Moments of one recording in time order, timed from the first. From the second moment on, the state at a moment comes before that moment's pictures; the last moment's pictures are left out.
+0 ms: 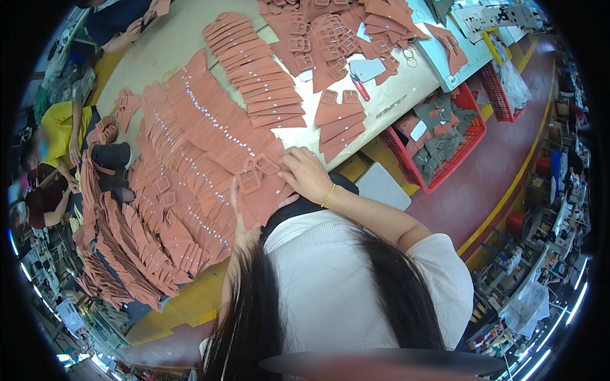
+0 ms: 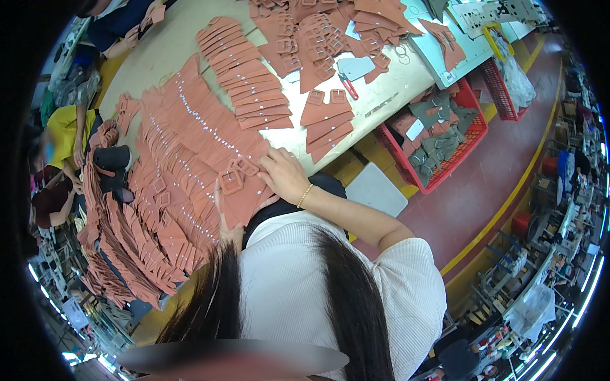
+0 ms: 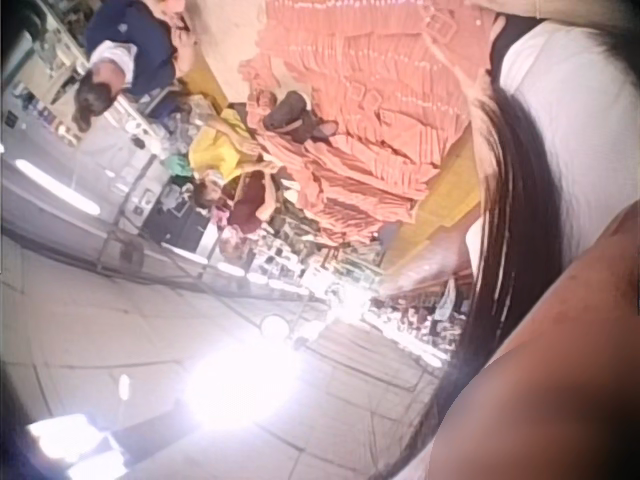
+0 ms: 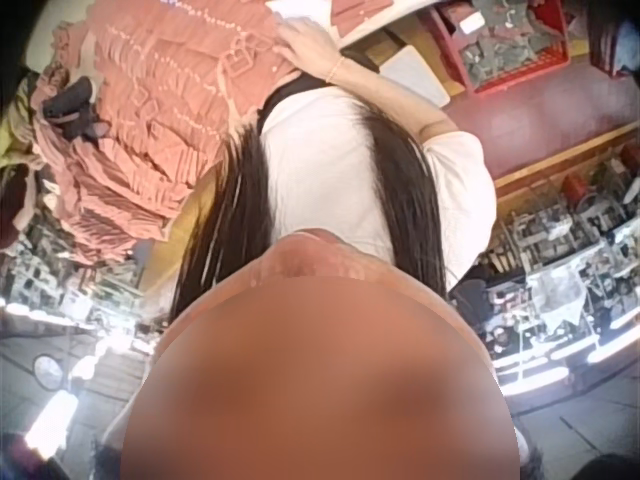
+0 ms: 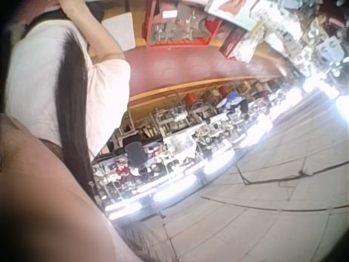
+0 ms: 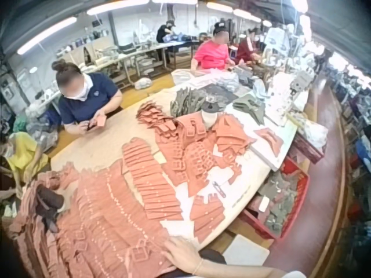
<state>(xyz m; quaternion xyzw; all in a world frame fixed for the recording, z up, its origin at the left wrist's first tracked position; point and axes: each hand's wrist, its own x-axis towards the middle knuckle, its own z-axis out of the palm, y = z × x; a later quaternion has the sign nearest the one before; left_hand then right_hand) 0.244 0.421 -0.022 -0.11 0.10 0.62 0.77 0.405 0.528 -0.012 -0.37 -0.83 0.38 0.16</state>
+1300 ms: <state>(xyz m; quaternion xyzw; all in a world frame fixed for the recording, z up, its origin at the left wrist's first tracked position) 0.250 0.418 -0.054 -0.16 0.30 0.64 0.69 0.422 0.544 -0.052 -0.42 -0.73 0.53 0.08</state>
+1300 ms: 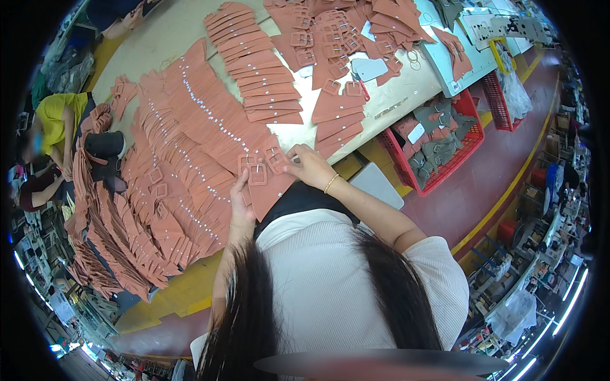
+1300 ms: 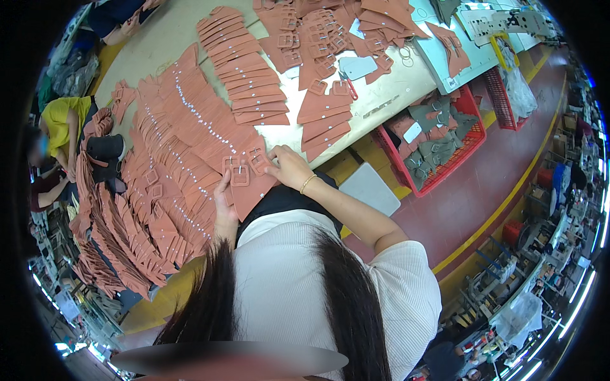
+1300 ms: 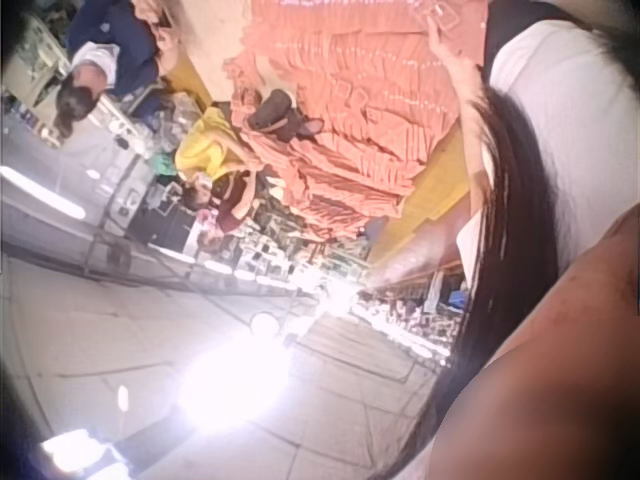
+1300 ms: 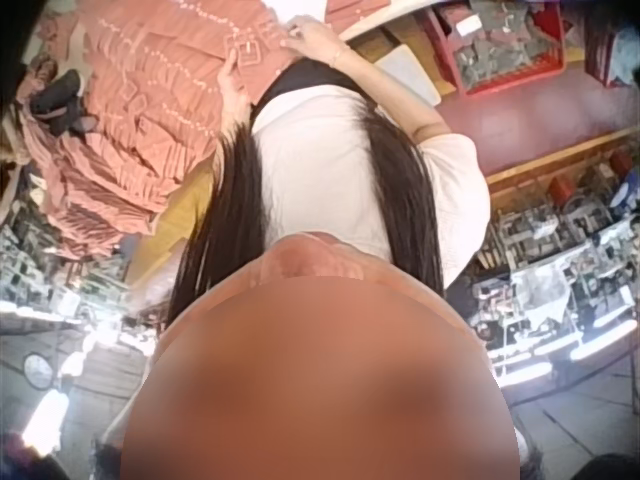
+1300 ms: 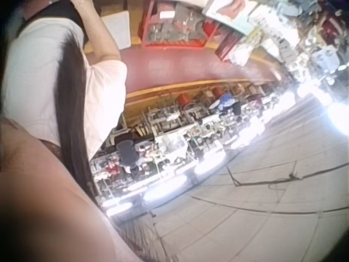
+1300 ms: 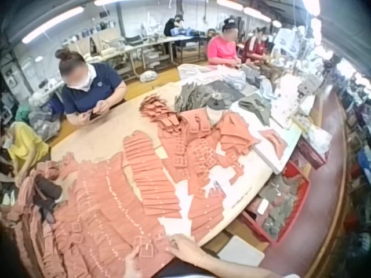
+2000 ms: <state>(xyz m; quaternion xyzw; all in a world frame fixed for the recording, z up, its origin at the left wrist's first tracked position) 0.248 0.418 -0.054 -0.19 0.42 0.56 0.69 0.478 0.751 -0.074 -0.51 -0.52 0.59 0.34</state>
